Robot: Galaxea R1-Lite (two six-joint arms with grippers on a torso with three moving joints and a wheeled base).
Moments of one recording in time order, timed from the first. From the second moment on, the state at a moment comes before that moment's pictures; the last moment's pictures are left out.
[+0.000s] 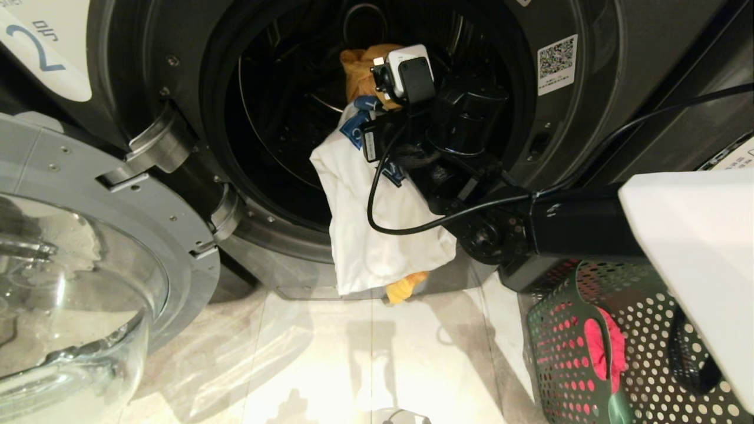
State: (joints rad) left arm 0.00 0.00 0.00 -0.01 0.00 0.00; right arm 0.73 2.24 -1.89 -0.75 -0.33 -0.28
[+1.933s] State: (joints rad) left arm 0.00 0.00 0.00 -0.01 0.00 0.00; right arm 0.71 2.13 -1.63 -0.45 -0.37 -0.14
